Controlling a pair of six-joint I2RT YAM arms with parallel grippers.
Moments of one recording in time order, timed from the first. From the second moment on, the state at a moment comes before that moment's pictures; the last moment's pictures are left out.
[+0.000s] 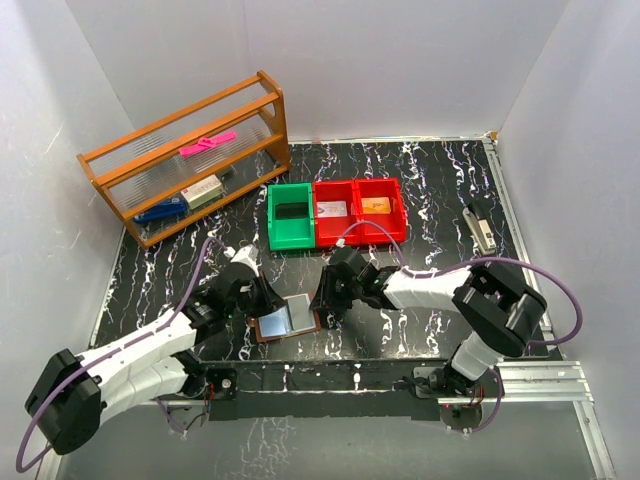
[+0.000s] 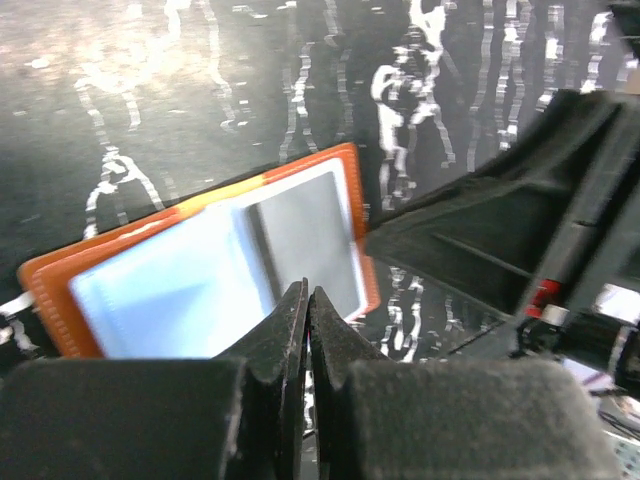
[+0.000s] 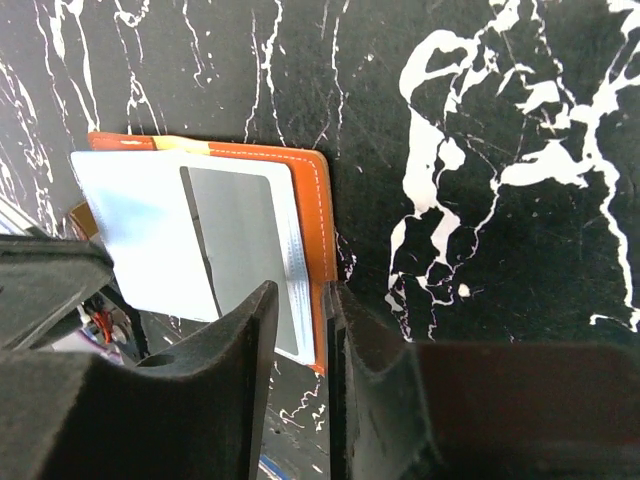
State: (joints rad) left arm -0.74 0.91 0.36 -0.15 0.03 -0.90; right arm 0.88 1.59 0.71 0.04 -0.17 0.97
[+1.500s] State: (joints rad) left arm -0.73 1.01 0.37 -0.30 -0.04 -0.86; right arm 1.01 1.75 1.00 -0.21 -0.03 0.86
